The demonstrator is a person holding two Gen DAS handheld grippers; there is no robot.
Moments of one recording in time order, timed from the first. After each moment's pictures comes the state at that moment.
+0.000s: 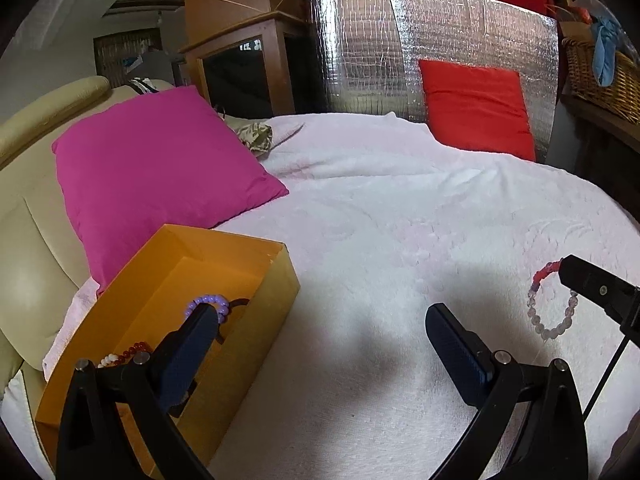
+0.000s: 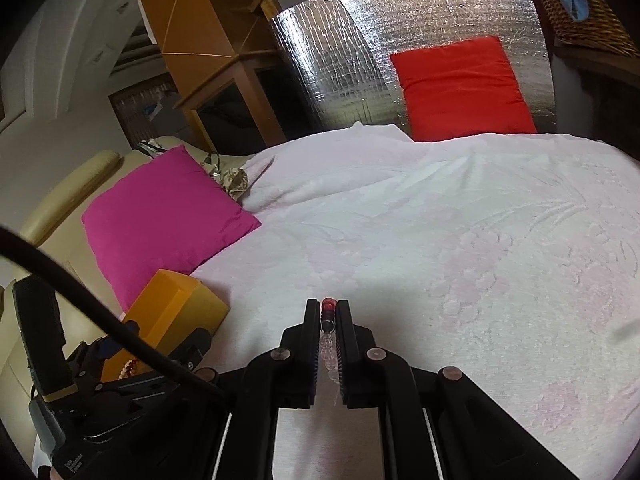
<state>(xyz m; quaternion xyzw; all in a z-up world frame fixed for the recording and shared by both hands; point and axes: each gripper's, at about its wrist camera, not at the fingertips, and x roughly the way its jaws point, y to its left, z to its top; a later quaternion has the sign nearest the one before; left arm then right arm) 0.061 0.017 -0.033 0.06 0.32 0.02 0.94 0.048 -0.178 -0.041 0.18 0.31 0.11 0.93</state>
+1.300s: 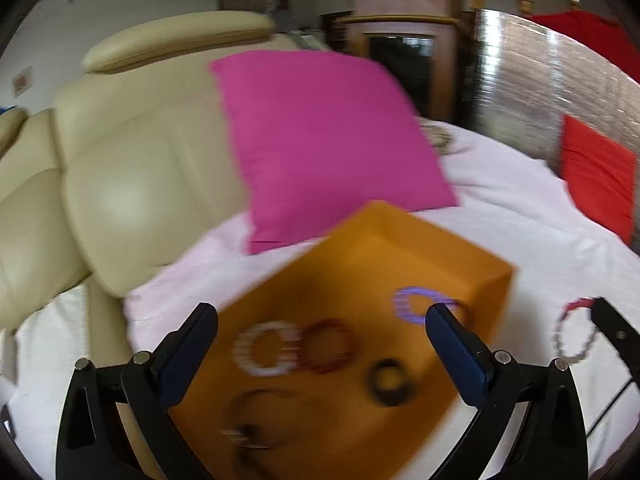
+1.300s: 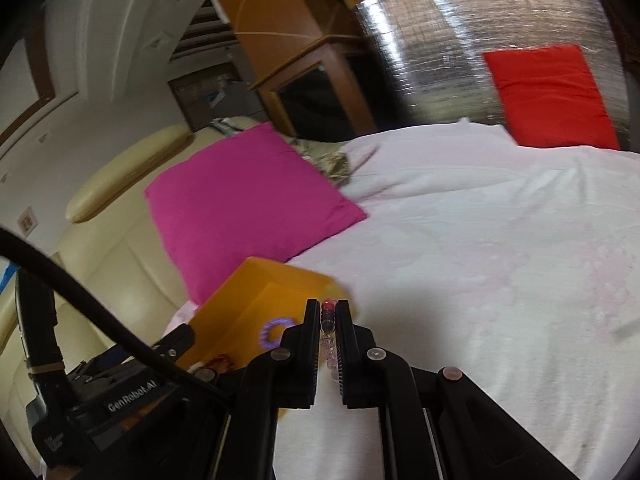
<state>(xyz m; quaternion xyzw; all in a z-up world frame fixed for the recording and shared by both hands) 0.017 0.203 -0.005 -0.05 0.33 0.23 0.92 0.065 -0.044 -0.024 0.16 0.29 0.24 0.91</state>
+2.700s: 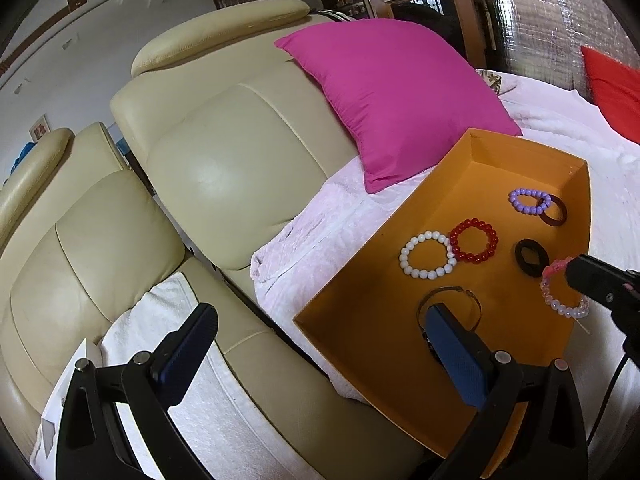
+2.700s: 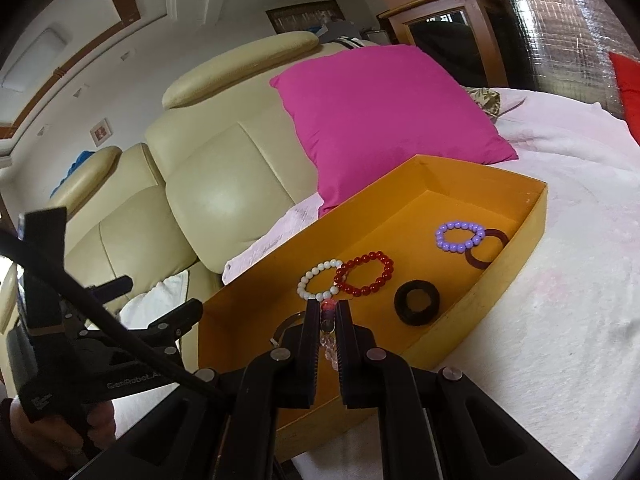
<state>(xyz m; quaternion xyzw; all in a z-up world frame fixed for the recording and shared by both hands) -0.080 0.259 -0.018 0.06 0.38 0.28 0.88 -0.011 0.085 -0.052 0.07 0.33 0.40 0.85</state>
